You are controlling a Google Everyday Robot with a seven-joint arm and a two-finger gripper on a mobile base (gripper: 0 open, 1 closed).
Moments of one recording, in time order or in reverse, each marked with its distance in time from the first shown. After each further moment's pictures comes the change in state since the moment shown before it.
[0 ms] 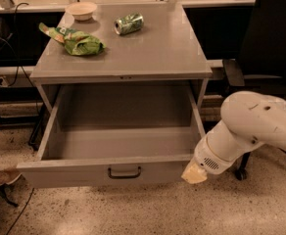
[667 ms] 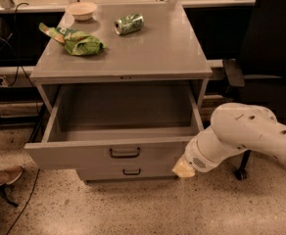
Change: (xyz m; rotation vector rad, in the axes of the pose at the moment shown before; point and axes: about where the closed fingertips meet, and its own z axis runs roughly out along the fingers) arm -0.023 -0.025 0.033 0.082 -0.090 0.012
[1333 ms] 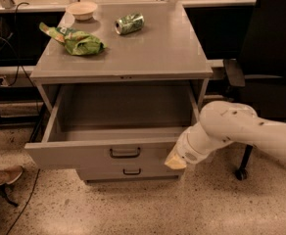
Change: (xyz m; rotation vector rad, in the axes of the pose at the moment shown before) arm -0.022 -0.028 0.038 -0.008 -0.038 -0.160
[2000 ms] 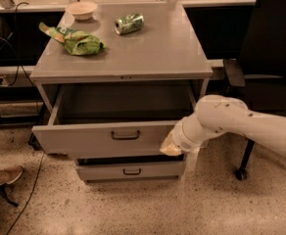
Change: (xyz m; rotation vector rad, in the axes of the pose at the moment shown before) arm -0.024 -0.042 0.019 0.038 -0.065 -0.105
